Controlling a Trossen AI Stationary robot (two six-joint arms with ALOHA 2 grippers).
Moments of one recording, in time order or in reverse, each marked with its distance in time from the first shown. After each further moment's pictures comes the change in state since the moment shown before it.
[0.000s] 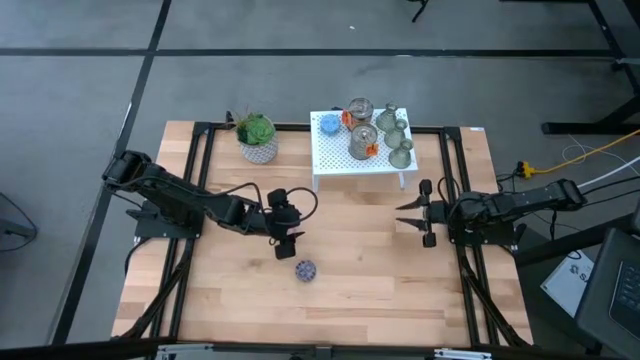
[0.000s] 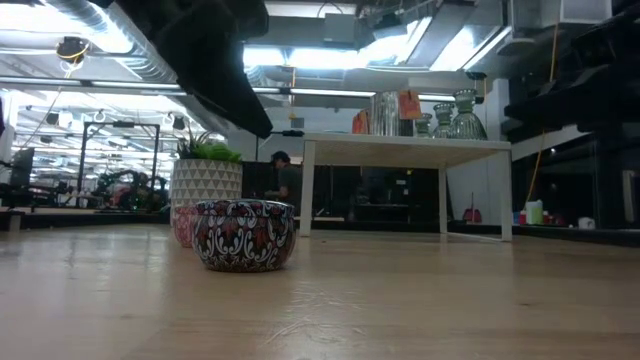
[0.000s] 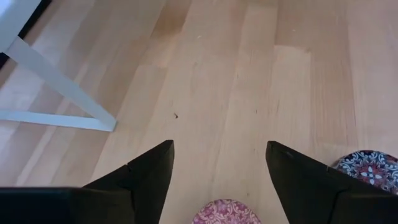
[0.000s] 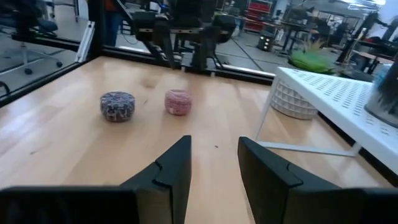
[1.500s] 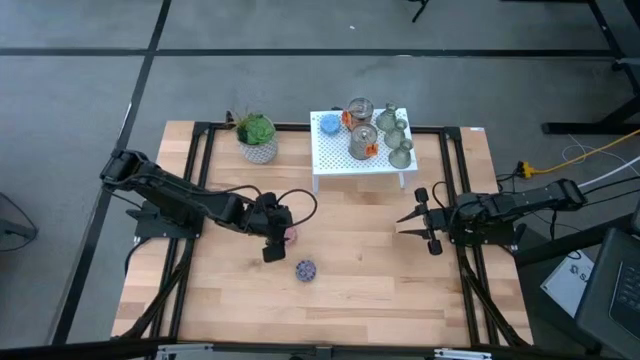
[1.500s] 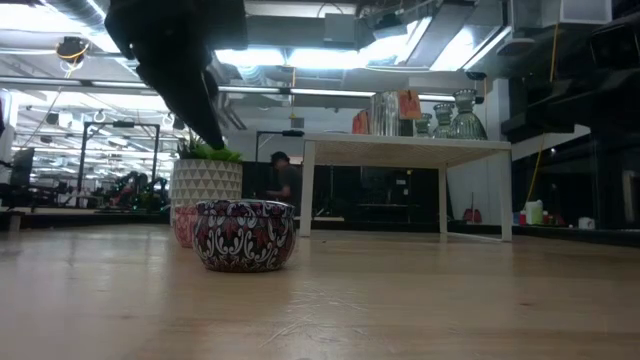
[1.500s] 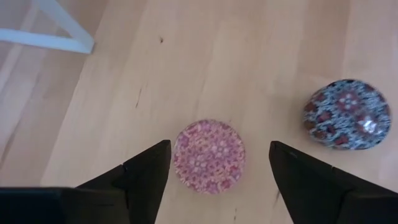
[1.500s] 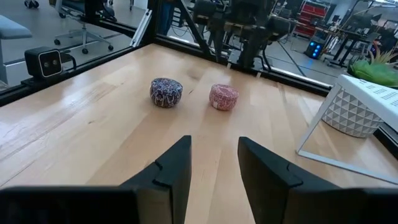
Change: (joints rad) left arm -0.008 -0.024 0.066 -0.321 0.144 -0.162; right arm 0.000 0.009 -0.002 -0.042 -0.198 -0.090
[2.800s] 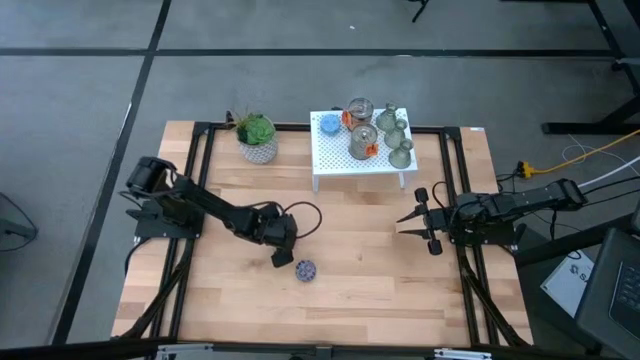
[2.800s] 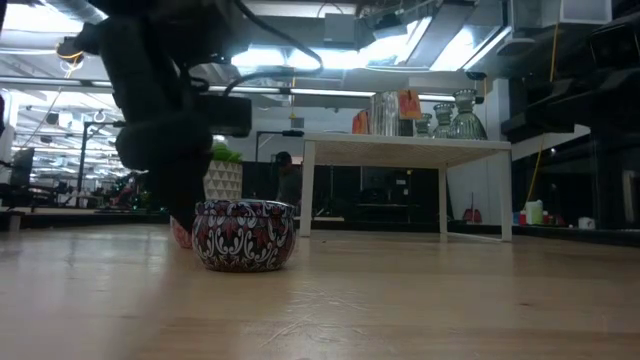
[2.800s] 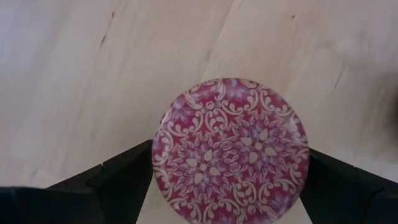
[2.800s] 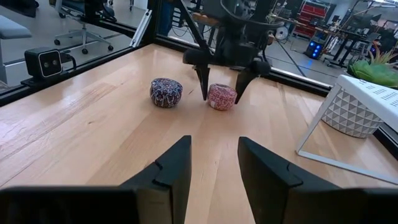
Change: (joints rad) left arm 0.003 0.243 -0.100 0.197 0.004 -0.160; right arm 0.000 0.000 0.000 0.001 0.000 0.000
